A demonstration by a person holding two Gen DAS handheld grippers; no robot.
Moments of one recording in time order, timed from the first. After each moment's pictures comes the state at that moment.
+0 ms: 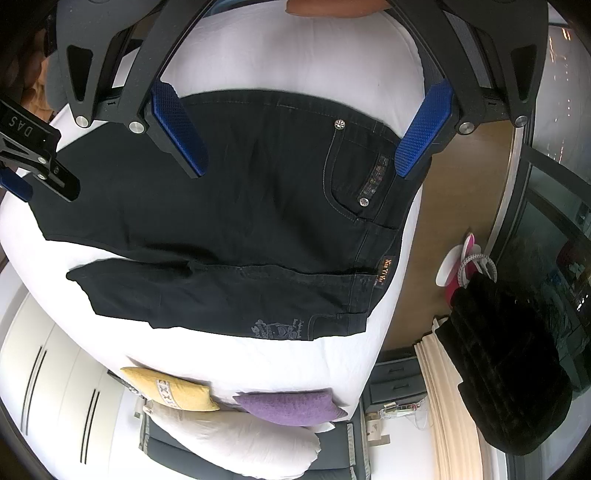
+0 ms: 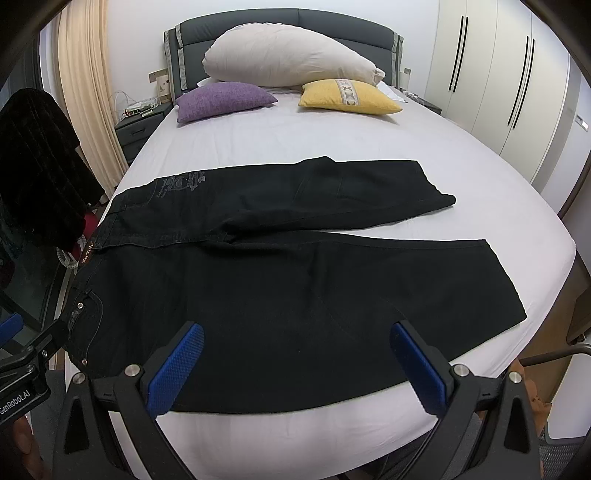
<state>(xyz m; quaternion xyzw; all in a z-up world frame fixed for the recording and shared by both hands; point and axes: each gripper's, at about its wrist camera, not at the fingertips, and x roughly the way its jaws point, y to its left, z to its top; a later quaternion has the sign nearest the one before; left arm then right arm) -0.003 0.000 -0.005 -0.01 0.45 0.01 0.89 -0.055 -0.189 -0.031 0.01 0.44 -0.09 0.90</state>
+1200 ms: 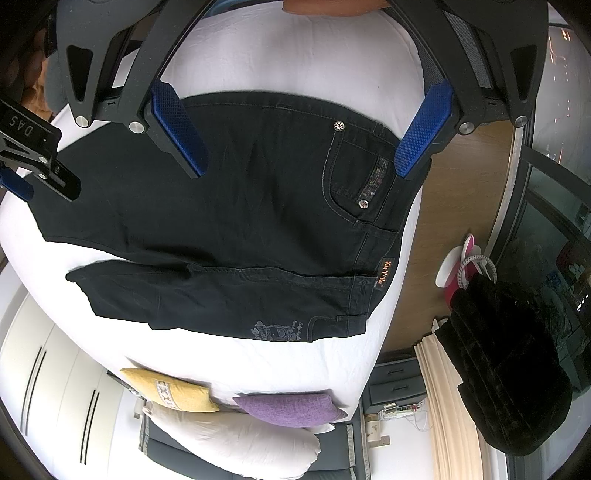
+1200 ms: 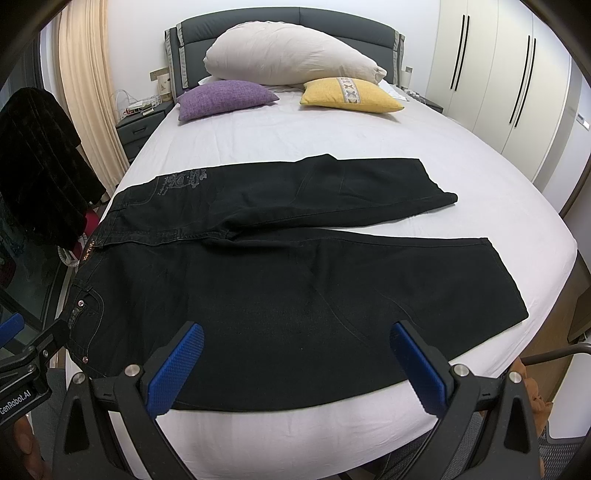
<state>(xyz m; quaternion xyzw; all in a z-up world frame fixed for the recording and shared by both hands) -0.004 0.000 -0.007 -0.01 0.45 0.01 0.89 -0.054 -0.187 -0.031 0.02 0.44 -0.09 0.89</state>
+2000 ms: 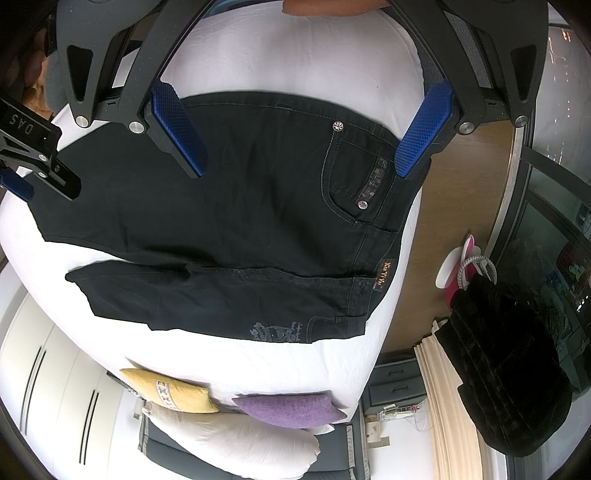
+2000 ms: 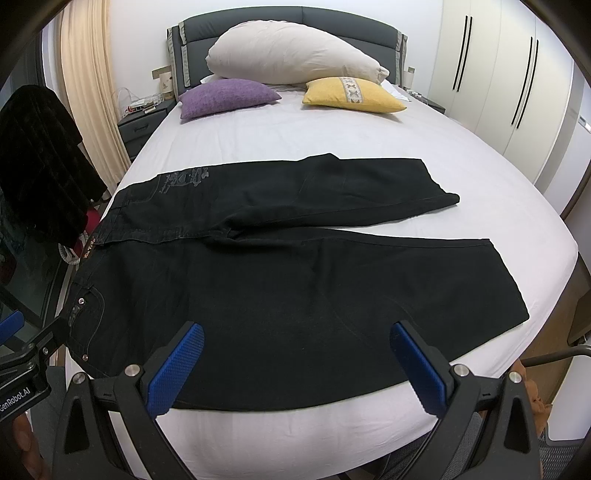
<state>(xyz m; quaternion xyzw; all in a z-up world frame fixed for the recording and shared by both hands) -0.007 0.001 -0.011 -0.01 0.45 0.01 0.89 -0.054 -0.186 -0.033 0.02 0.44 -0.09 0.89</state>
